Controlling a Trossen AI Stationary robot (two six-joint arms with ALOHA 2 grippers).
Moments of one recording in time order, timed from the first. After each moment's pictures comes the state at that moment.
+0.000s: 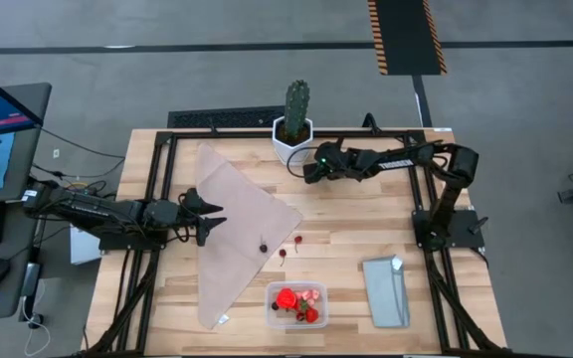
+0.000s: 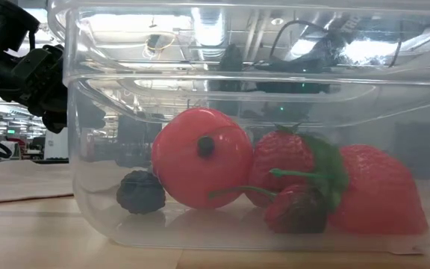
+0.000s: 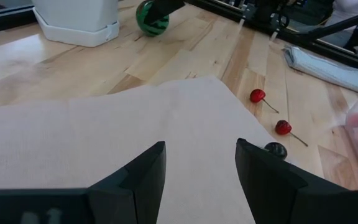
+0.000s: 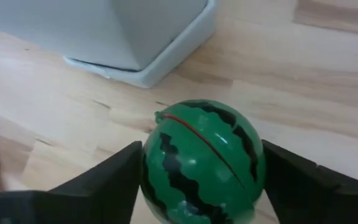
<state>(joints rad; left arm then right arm) -0.11 0.45 0.01 0.07 -0.34 -0.43 -0.43 1.79 0.94 -0.12 0.18 0.76</state>
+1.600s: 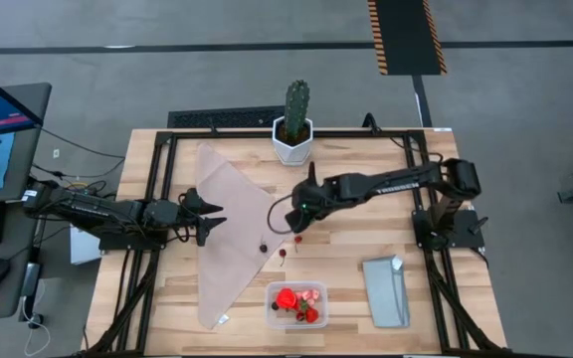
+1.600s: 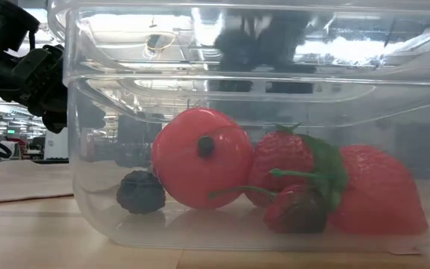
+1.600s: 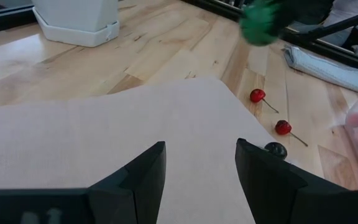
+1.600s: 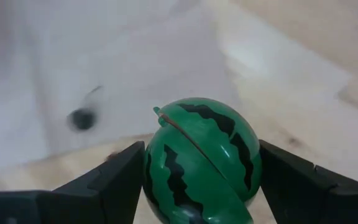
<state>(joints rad) -0.11 0.45 0.01 0.07 -0.34 -0.43 0.02 1.78 1.33 -0.70 0.08 0.89</state>
